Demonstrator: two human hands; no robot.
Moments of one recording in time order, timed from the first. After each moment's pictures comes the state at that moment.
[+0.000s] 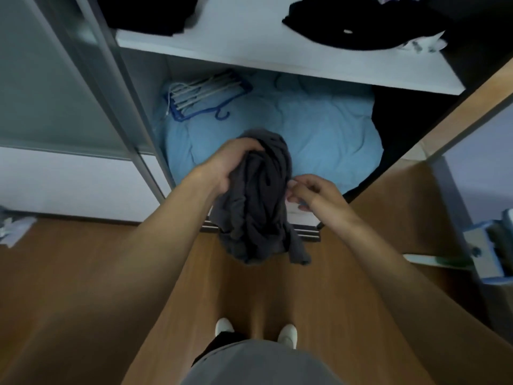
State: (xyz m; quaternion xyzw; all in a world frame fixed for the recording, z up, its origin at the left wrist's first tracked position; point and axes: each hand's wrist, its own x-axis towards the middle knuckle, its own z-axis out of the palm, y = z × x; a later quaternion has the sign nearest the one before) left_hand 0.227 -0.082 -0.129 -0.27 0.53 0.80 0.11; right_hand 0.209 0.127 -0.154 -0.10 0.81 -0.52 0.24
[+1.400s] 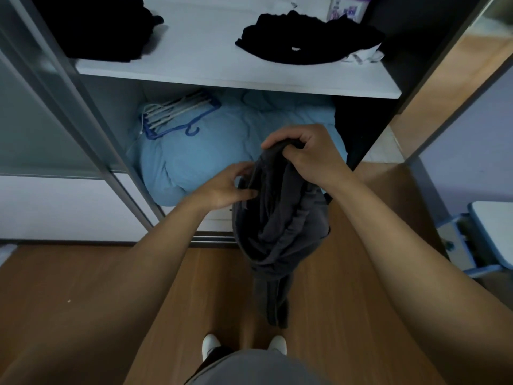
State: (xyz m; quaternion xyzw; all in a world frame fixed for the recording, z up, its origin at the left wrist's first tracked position) left_hand 0.215 -0.011 -0.169 0.00 0.85 0.53 0.06; right_hand 0.170 0.184 -0.056 -0.33 0.79 -0.51 0.04
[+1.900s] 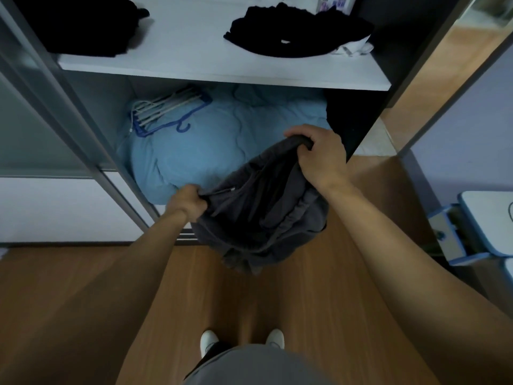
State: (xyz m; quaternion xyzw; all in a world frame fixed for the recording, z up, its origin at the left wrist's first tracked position) left_hand 0.240 -0.045 -0.209 -0.26 0.90 0.33 0.10; right_hand 0.156 0.212 -0.090 -0.19 0.89 -0.41 -0.09
